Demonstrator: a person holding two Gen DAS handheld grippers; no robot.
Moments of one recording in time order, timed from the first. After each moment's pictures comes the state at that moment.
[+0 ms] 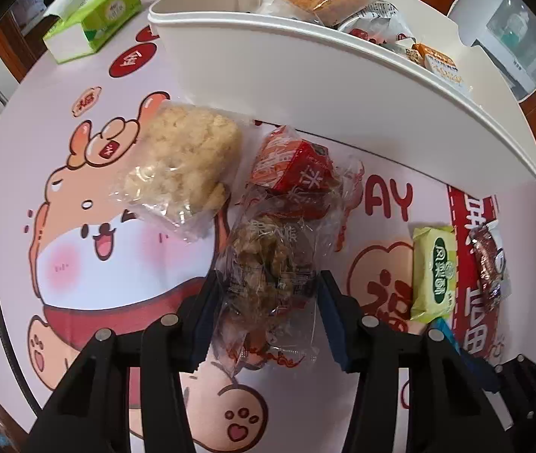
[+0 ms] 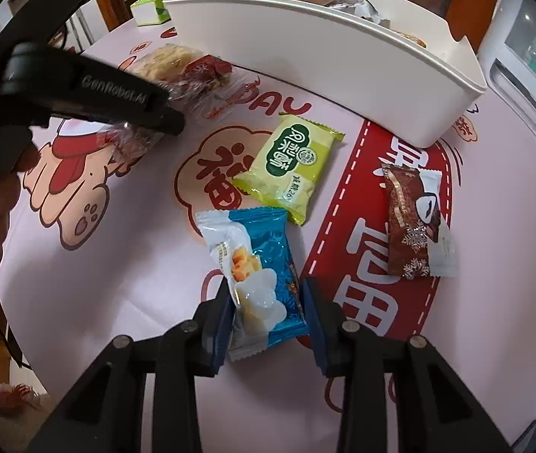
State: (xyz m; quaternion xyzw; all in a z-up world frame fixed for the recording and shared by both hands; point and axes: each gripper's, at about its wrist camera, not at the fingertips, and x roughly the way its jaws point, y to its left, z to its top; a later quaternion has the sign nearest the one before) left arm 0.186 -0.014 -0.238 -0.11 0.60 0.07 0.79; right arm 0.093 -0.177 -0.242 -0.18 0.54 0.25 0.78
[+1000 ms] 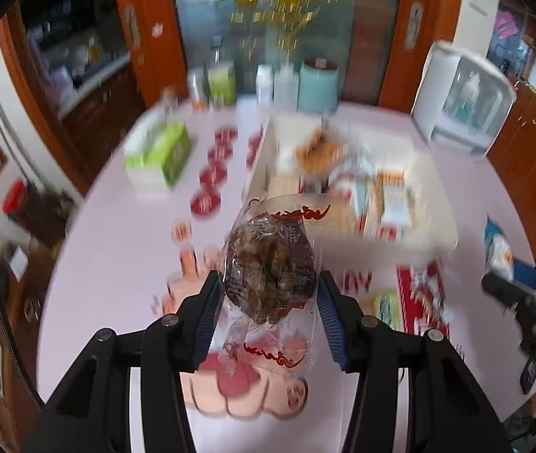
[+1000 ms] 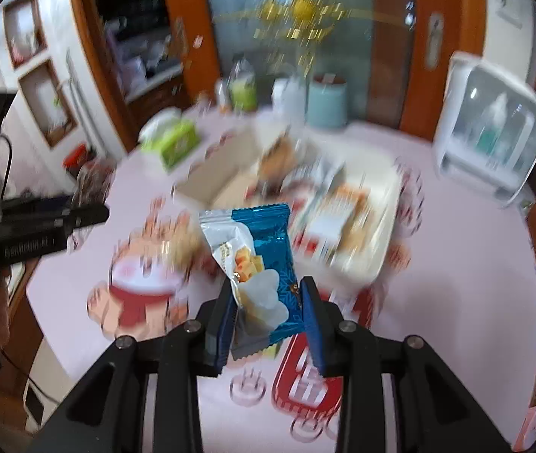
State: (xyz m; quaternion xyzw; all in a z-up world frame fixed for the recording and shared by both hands) left arm 0.130 0.025 -0.033 -0.04 0.46 0.08 0.88; right arm 0.141 -0.197 -0.053 -0.09 0.42 0.26 0.87
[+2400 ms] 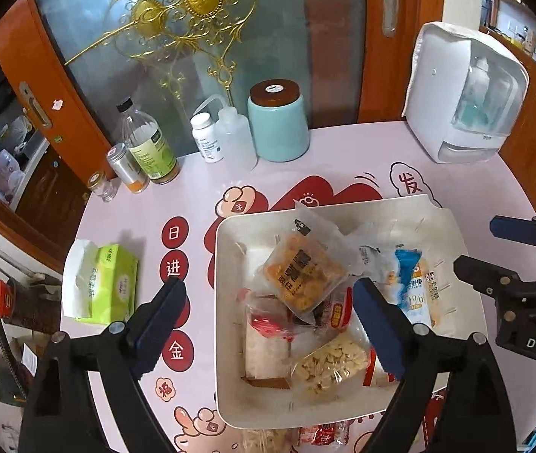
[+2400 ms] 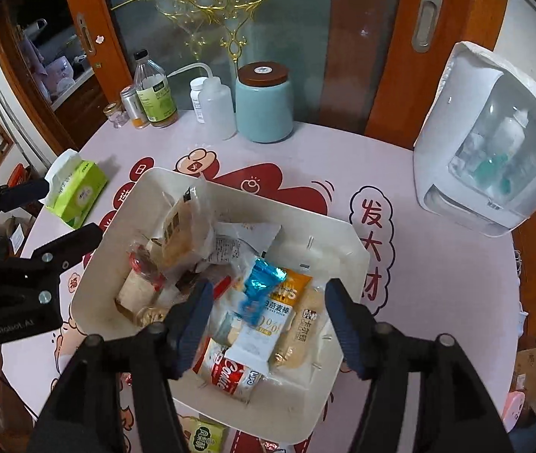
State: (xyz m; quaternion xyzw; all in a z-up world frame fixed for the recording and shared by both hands) left arm 0.367 0.008 -0.047 0.06 0.49 0.01 0.87; right arm 0.351 -0.158 -0.062 -0.10 0.50 0.17 0.84
